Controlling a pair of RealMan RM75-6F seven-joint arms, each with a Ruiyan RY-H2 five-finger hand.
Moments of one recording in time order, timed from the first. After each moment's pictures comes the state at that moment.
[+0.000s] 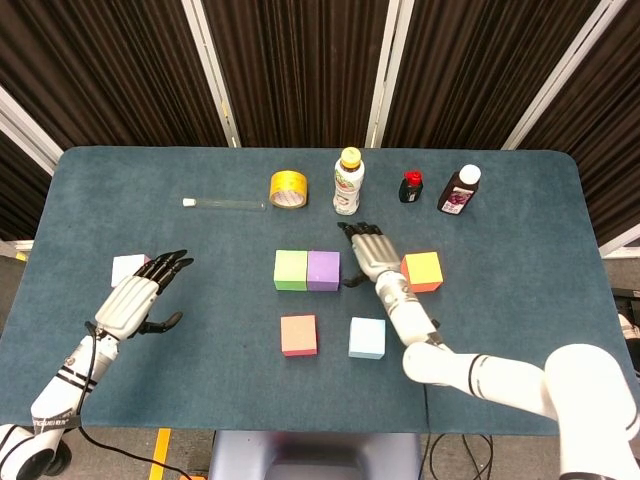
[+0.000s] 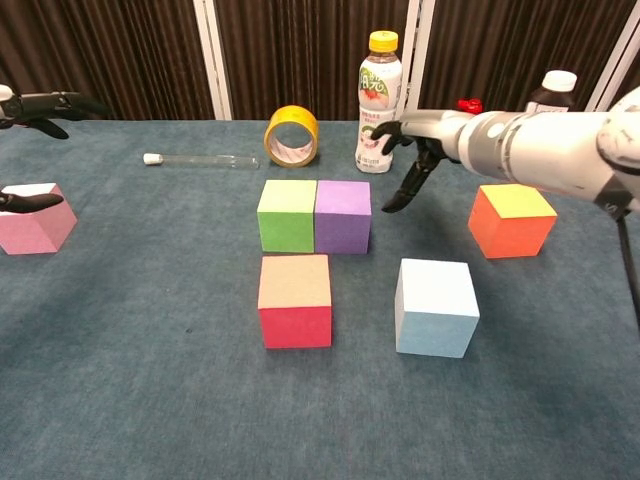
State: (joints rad) left arm -0.54 -1.18 -0.06 -1.59 1.49 1.13 -0.19; right arm 1.03 -1.60 0.28 -1.35 -0.48 0.81 -0.46
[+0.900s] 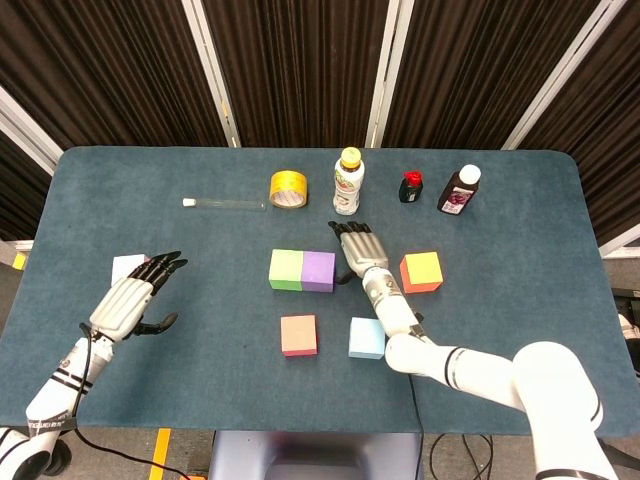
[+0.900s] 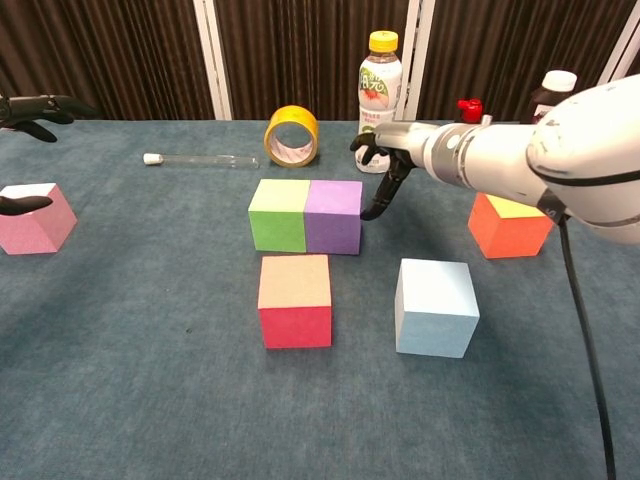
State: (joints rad) left arm -0.52 -1.17 -0.06 -1.59 1.48 1.12 -0.19; right arm 1.11 -1.71 0.29 -1.19 -0.43 0.76 -0.47
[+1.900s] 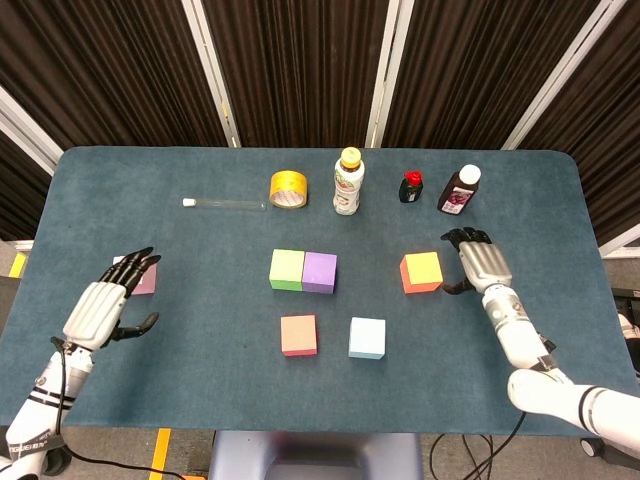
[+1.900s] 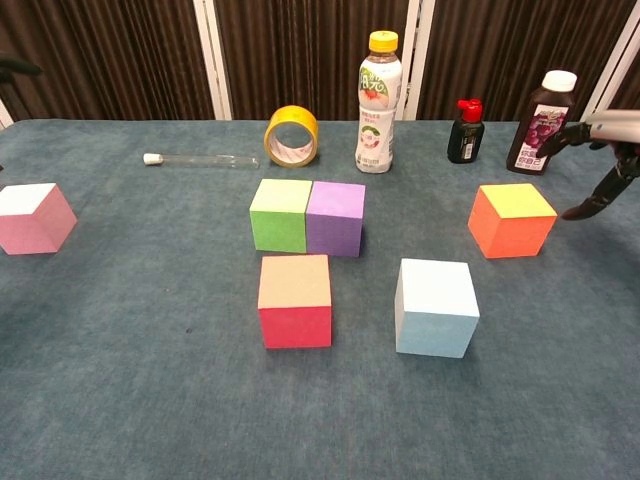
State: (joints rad) left arm -0.42 -1.12 -0.08 -1.71 1.44 1.27 -0.10; right arm 0.74 -1.31 0.12 -1.43 -0.77 0.84 -0.21
